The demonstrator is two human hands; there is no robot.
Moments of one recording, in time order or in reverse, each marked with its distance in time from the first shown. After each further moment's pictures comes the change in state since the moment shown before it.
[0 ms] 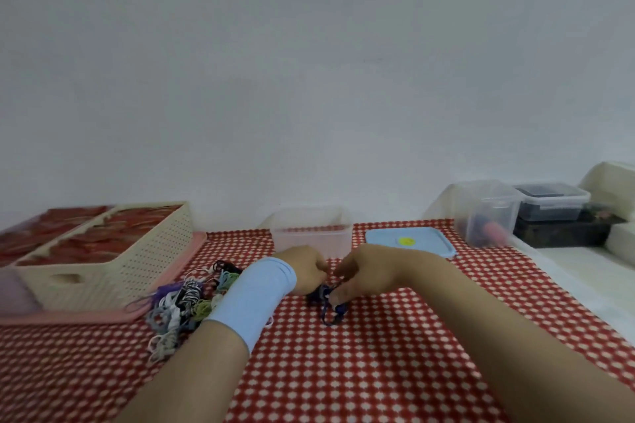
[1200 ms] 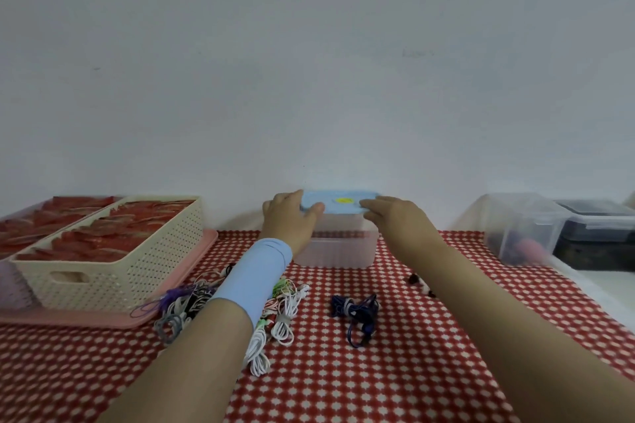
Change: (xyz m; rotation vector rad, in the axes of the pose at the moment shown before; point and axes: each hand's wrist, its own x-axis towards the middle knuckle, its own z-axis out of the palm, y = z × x) left_hand 0.051 -0.058 -0.028 -0.463 0.625 -0.096; right_hand 0.065 0.020 -0.024 -0.068 0.662 -0.024
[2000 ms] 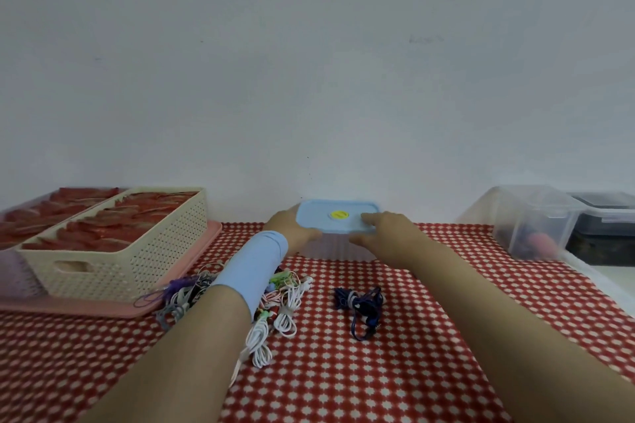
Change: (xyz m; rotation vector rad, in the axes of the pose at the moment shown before) left_hand -0.013 -0.005 -0.008 0.012 -0.301 -0.135; right_hand -0.010 -0.027 0.007 -0.009 -0.303 0.202
